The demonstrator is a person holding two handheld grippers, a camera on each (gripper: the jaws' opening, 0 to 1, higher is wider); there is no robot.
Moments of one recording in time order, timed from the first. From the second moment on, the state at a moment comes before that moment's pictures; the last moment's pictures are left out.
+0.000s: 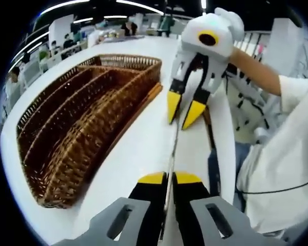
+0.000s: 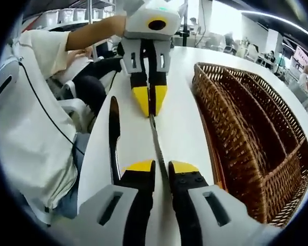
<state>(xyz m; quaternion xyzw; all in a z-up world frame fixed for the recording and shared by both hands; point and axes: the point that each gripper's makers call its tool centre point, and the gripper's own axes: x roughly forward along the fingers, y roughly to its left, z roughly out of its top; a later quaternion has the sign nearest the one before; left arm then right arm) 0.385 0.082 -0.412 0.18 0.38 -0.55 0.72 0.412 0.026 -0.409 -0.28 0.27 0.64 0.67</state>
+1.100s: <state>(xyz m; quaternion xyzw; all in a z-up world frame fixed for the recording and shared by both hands) 0.411 0.073 -0.358 0.18 0.36 -0.55 0.73 0.408 0.027 -0.351 -0.31 0.22 0.63 0.68</state>
